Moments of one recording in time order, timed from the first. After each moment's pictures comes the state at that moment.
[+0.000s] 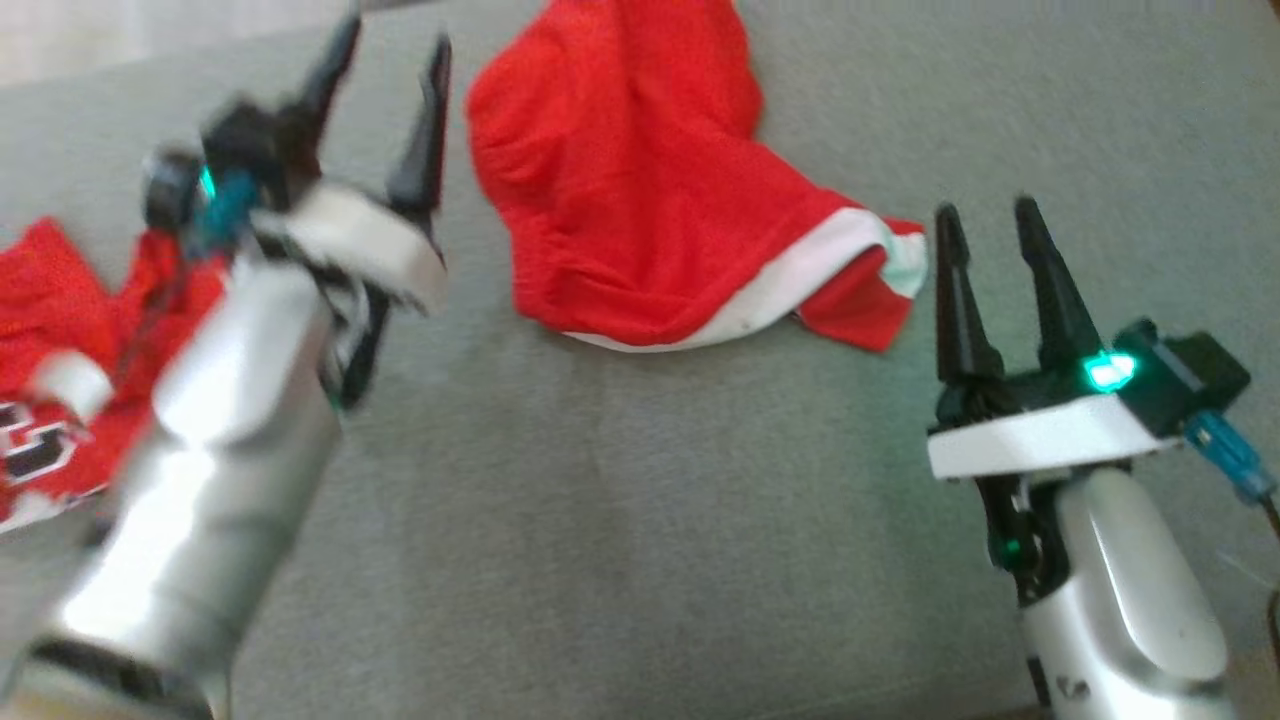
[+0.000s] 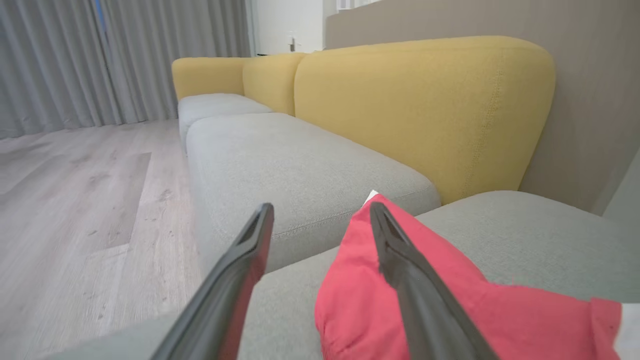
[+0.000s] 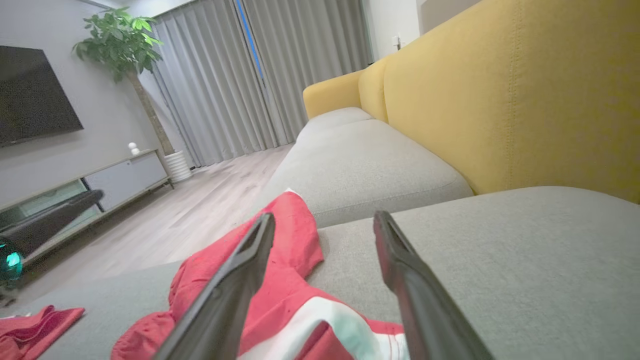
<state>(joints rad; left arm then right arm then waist) -0.93 0.24 -0.67 0.77 -0.59 -0.04 -0.25 -0.30 -0.05 0.15 0.22 0.32 0.13 -0.25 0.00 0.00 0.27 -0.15</state>
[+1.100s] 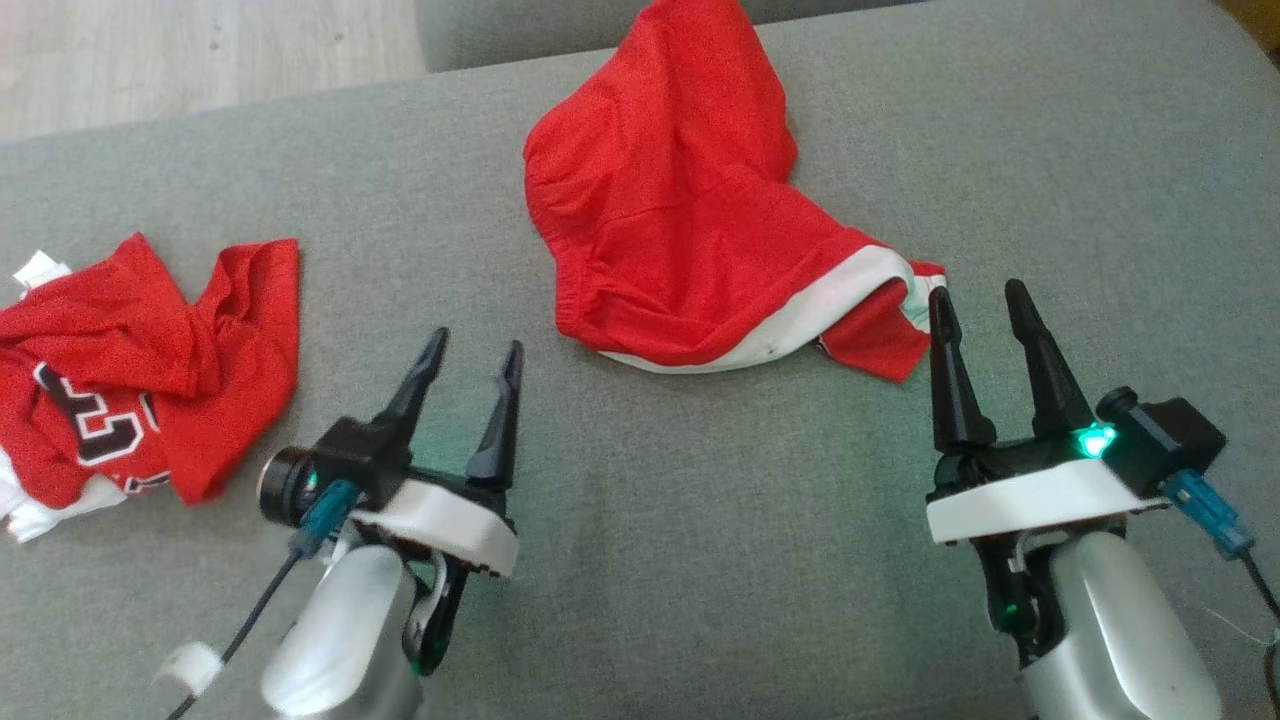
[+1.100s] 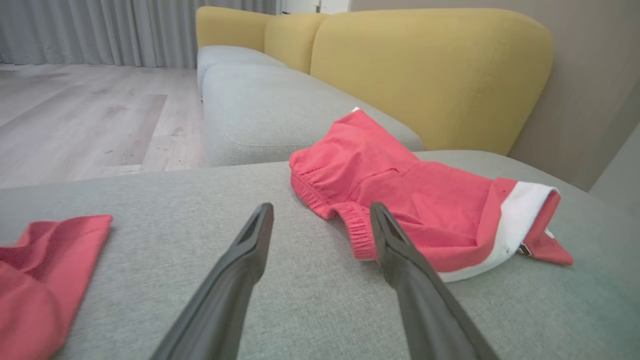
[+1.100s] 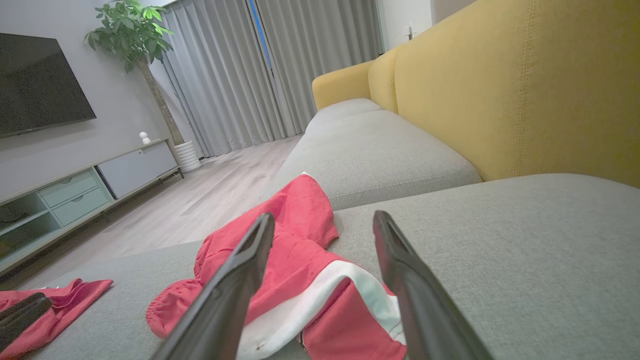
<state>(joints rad) -0.36 0.10 -0.40 0.50 -0.33 -0.06 -0.24 -0.19 -0.05 0.14 0.24 0.29 0.13 -0.25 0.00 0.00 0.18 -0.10</state>
